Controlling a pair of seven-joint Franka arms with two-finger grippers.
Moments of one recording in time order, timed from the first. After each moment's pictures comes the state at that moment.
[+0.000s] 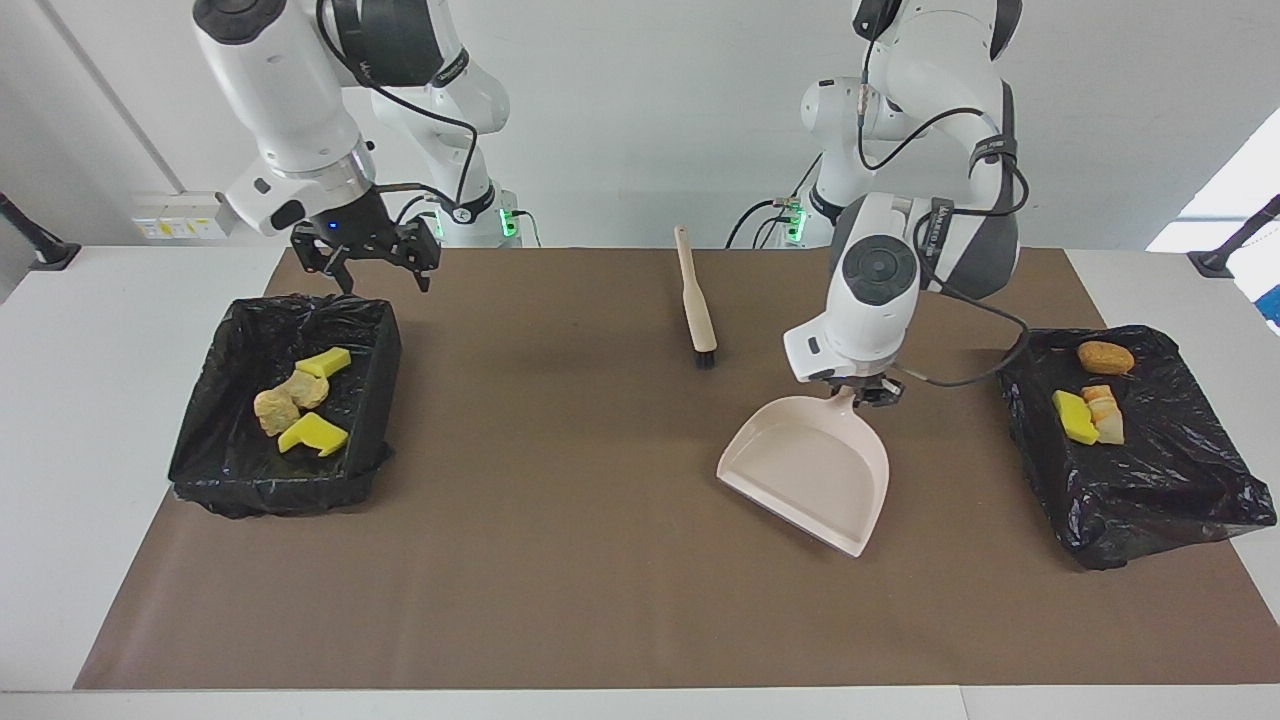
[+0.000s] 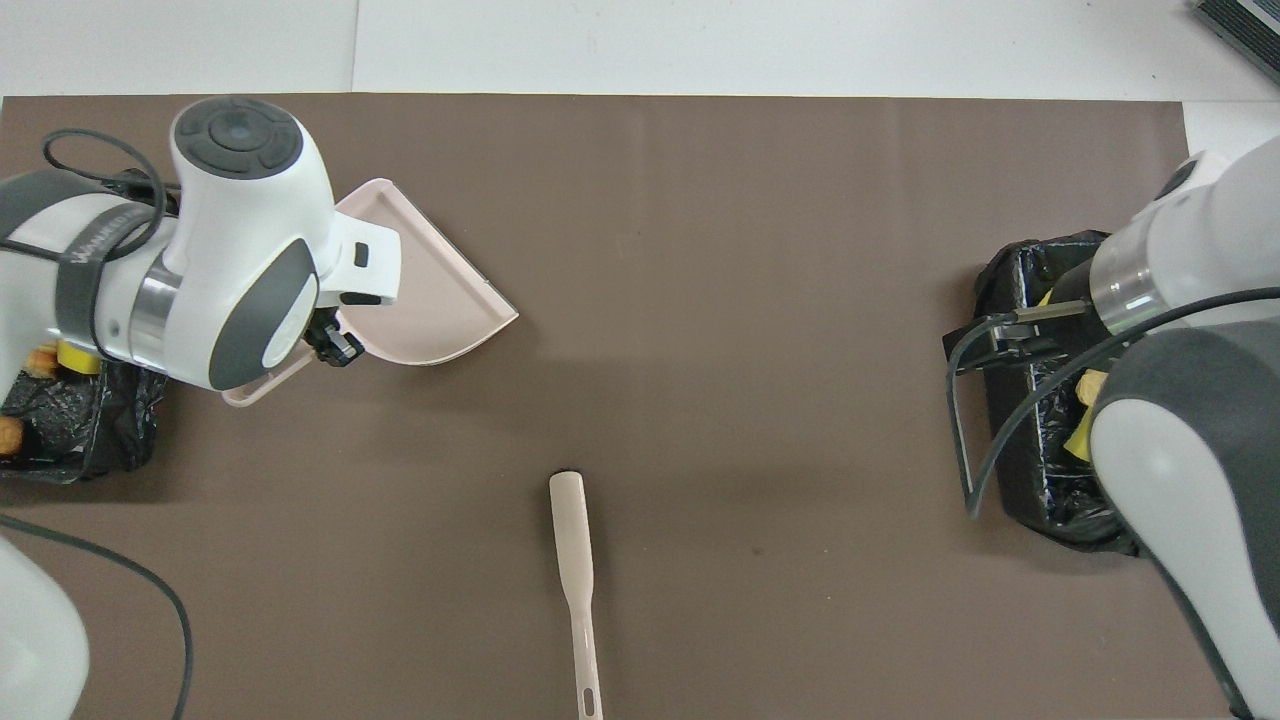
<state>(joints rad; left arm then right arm) -0.15 0.38 -0.31 -1.62 0.22 1.76 0.08 -0.07 0.02 0.12 -1.59 -0.01 1.58 0.08</state>
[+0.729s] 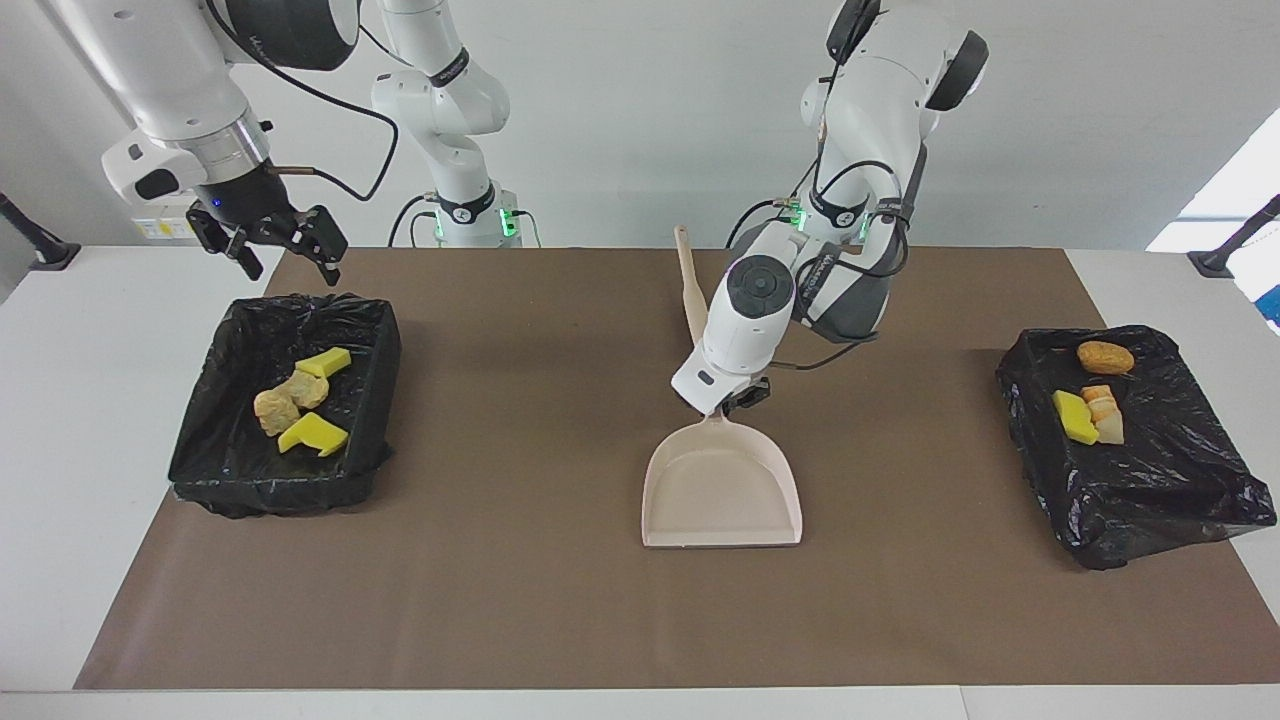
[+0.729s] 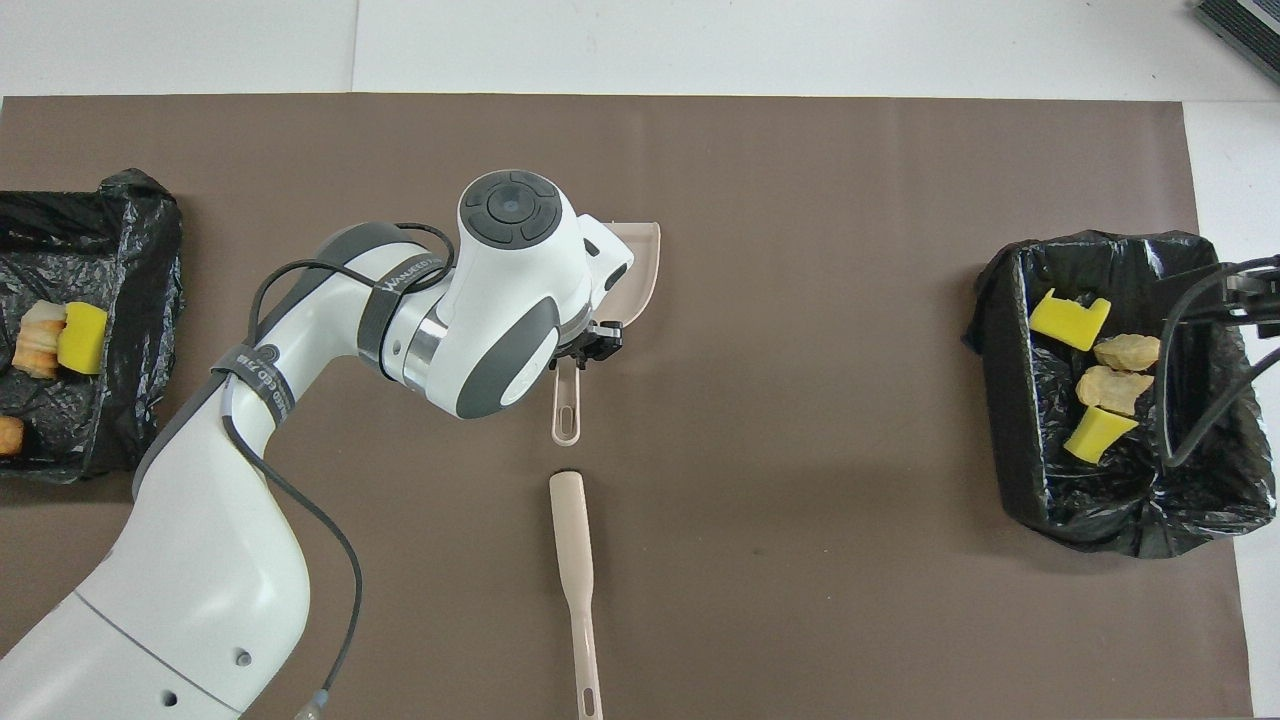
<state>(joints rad) -0.27 0.56 -0.38 -1.49 0.09 1.94 -0.59 -0.07 0.01 -0.01 -1.56 -0.01 1.58 0.01</state>
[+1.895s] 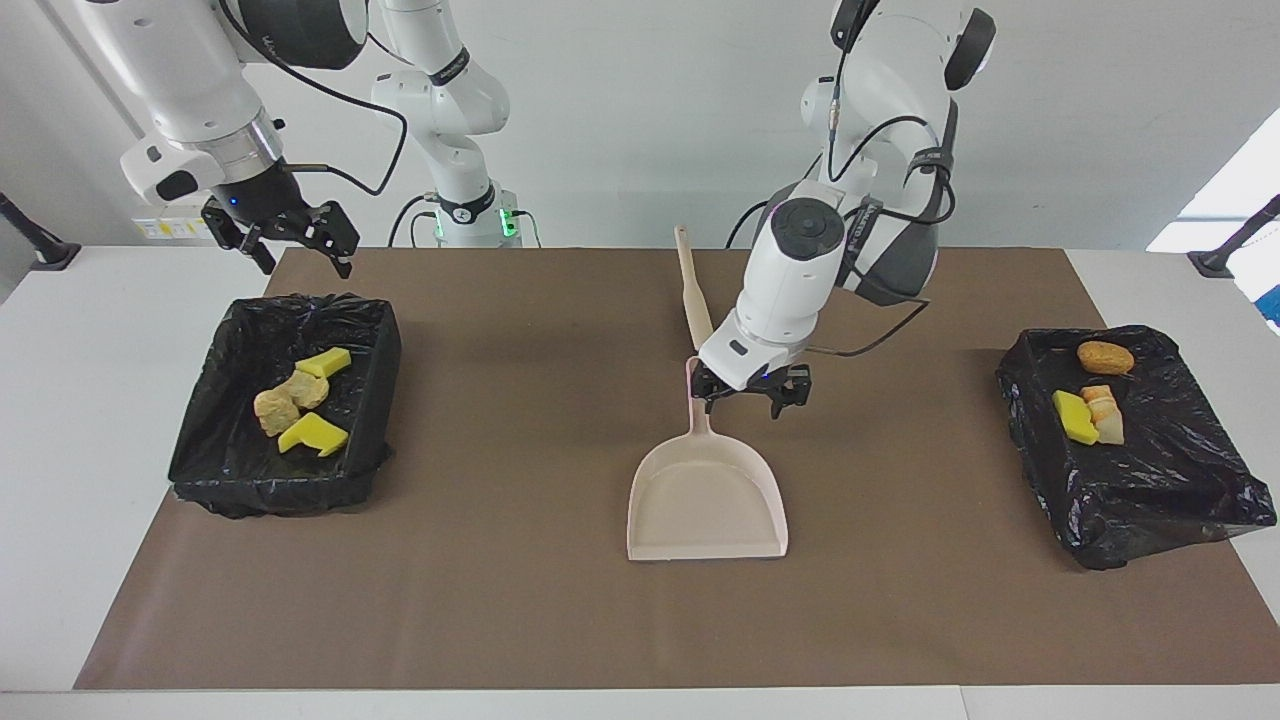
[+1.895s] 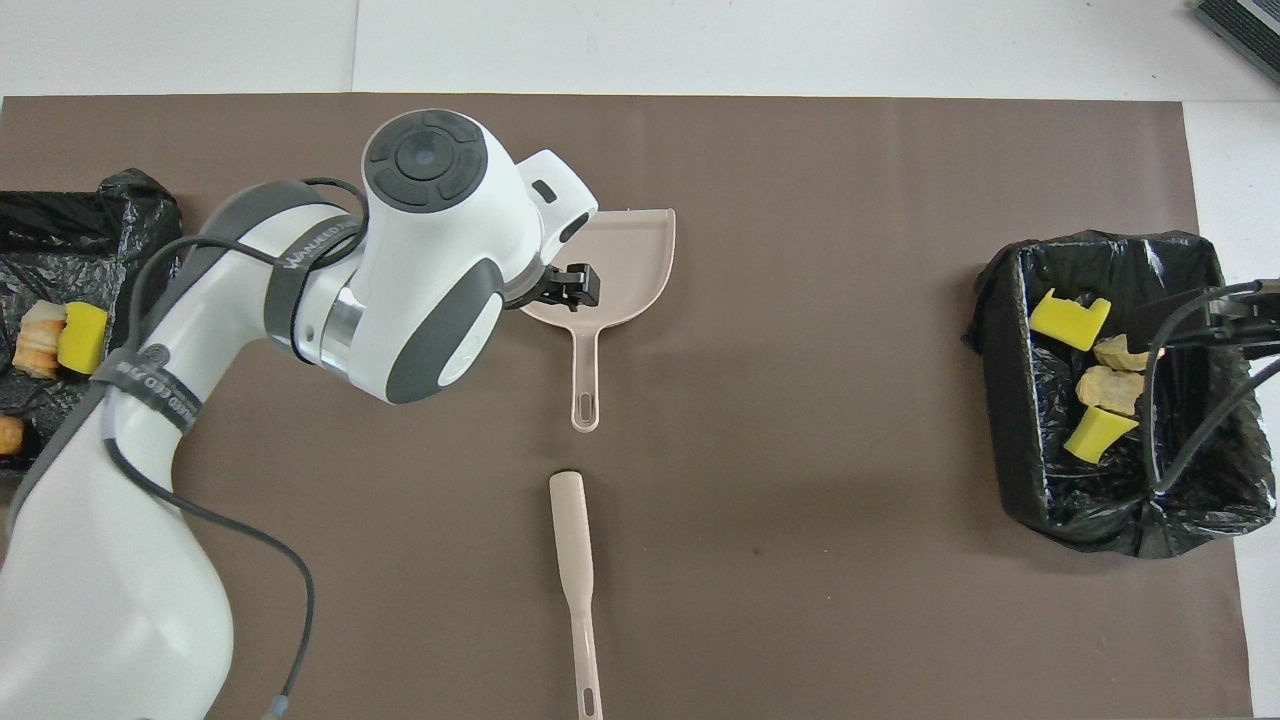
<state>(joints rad) -0.27 0.40 -0.26 -1.48 0.09 1.91 -0.34 -0.07 -0.01 0.00 -1.60 -0.01 1.56 0.01</state>
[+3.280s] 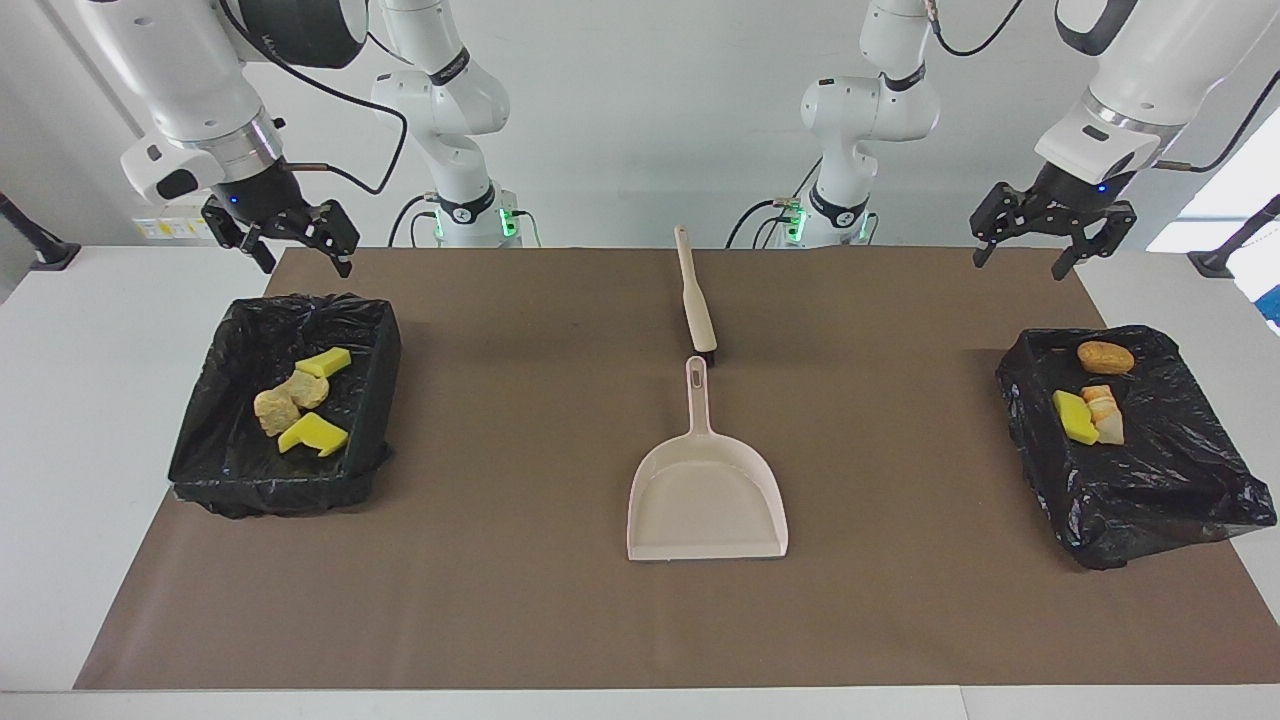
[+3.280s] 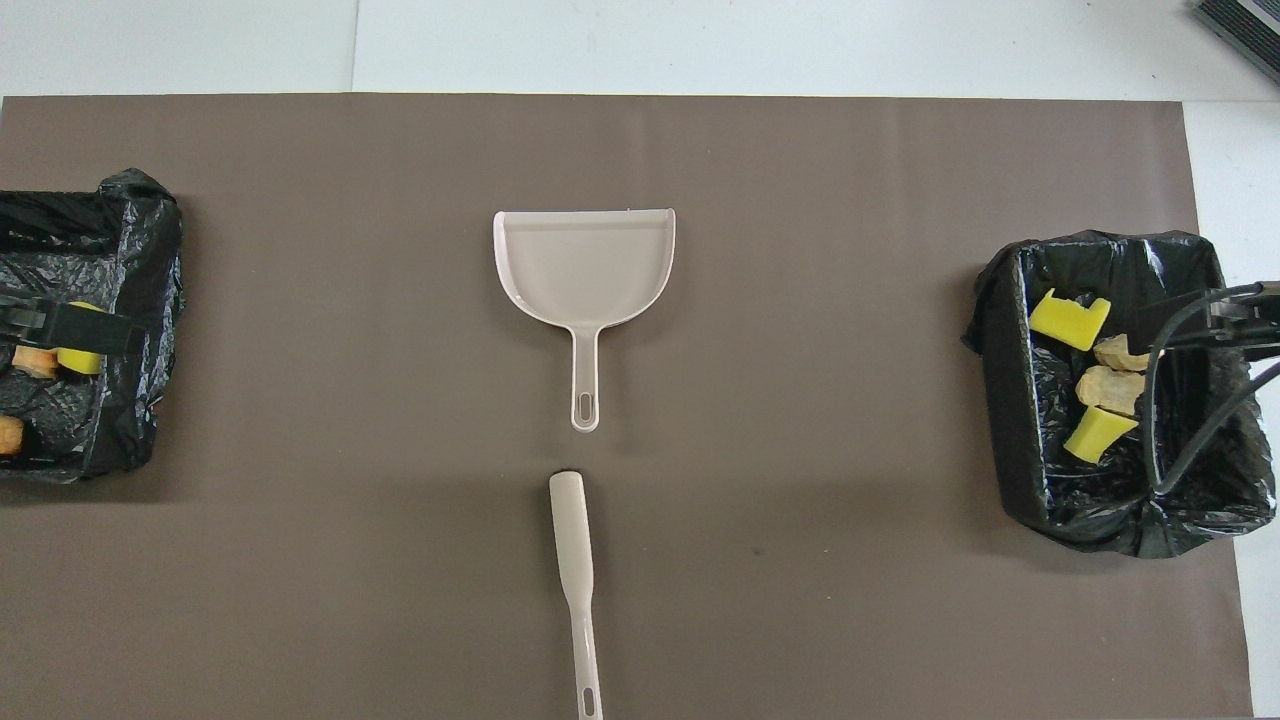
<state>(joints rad) -0.18 -0.05 0.13 -1.58 -0.04 1.59 0.23 -0.07 -0.02 0.00 -1.60 -0.01 1.56 0.01</state>
